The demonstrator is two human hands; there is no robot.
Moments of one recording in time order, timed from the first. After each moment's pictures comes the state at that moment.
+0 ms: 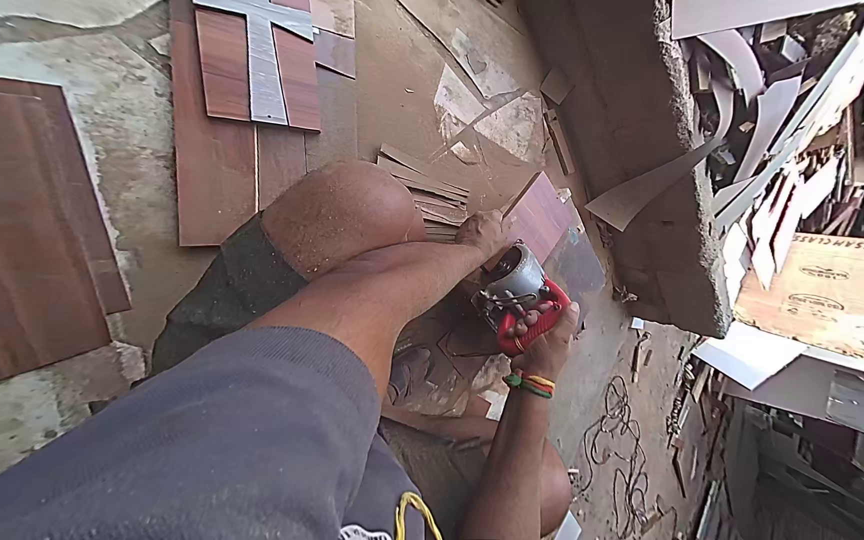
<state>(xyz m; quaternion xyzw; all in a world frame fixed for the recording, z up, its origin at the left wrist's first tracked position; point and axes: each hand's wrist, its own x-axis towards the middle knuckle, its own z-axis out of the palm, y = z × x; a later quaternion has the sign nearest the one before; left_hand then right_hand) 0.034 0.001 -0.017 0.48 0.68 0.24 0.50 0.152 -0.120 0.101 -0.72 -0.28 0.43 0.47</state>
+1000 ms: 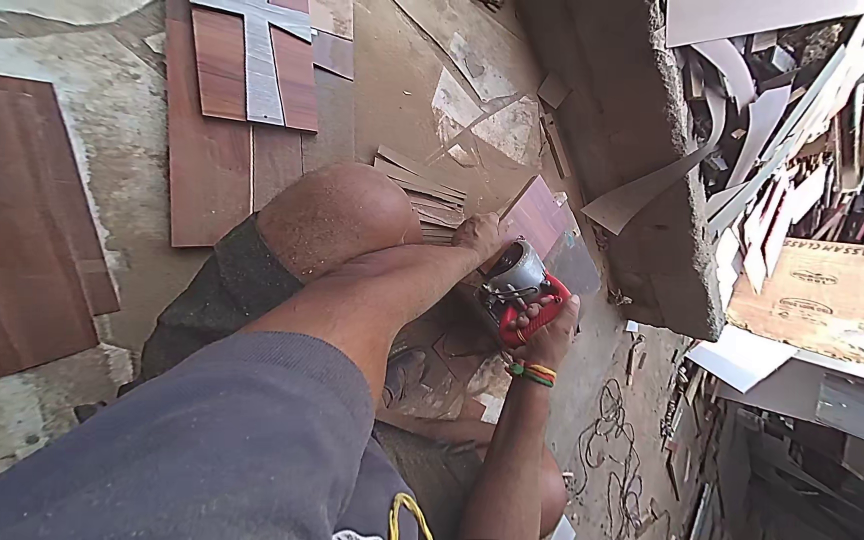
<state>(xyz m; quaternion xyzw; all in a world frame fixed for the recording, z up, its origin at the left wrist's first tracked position) 0.031 -0.001 -0.011 0.48 0.66 0.24 0.53 0.153 -0.101 0.101 -0.72 -0.29 0.42 0.47</state>
